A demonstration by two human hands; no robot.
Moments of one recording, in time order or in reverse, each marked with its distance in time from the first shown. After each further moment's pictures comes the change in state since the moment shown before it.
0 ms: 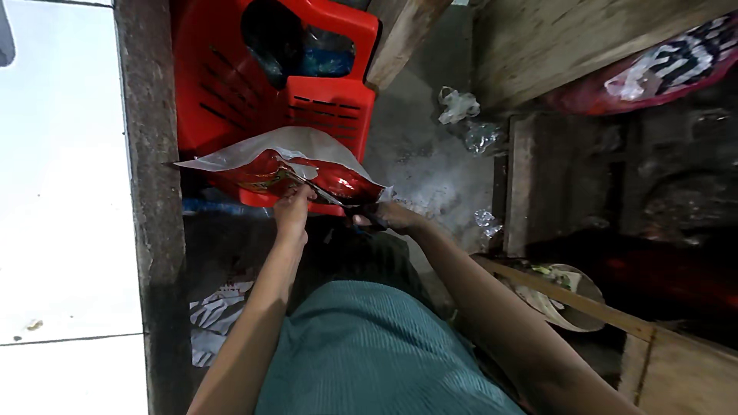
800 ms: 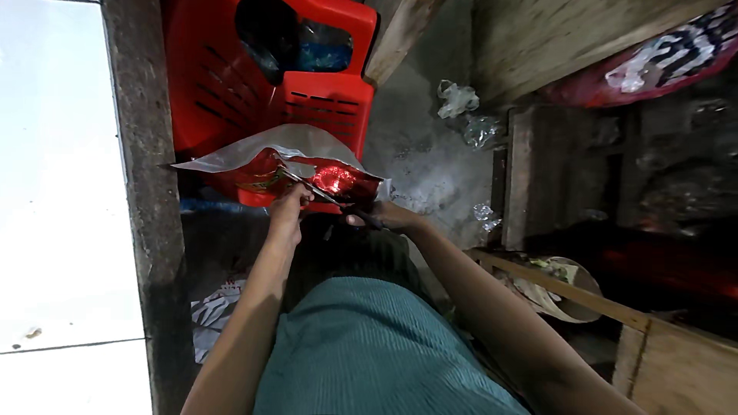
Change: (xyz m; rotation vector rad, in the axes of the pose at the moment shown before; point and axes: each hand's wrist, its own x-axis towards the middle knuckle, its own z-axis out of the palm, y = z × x) left_hand 0.010 0.004 -0.010 -0.059 -0.080 -0.127; right_hand 0.002 -0.006 0.010 -0.069 0.029 -0.043
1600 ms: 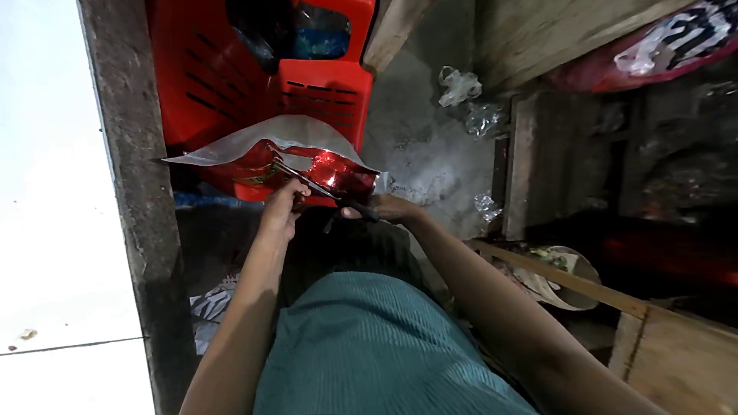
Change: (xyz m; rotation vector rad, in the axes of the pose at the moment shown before) left_hand 0.003 0.005 -0.009 0.022 -0.050 -0.079; right_hand 0.002 -0.011 0.002 -0.058 -0.028 0.008
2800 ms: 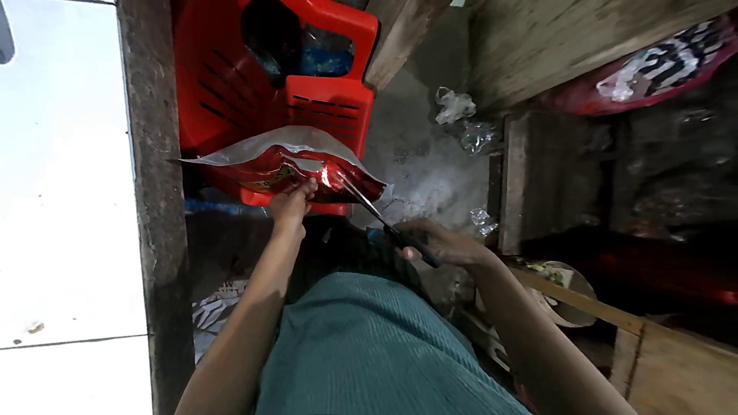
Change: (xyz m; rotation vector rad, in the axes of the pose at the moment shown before) left_hand -0.007 0.003 0.014 -0.008 0.096 0.112; right_hand -0.096 0.002 -0.011 -0.013 0.007 0.020
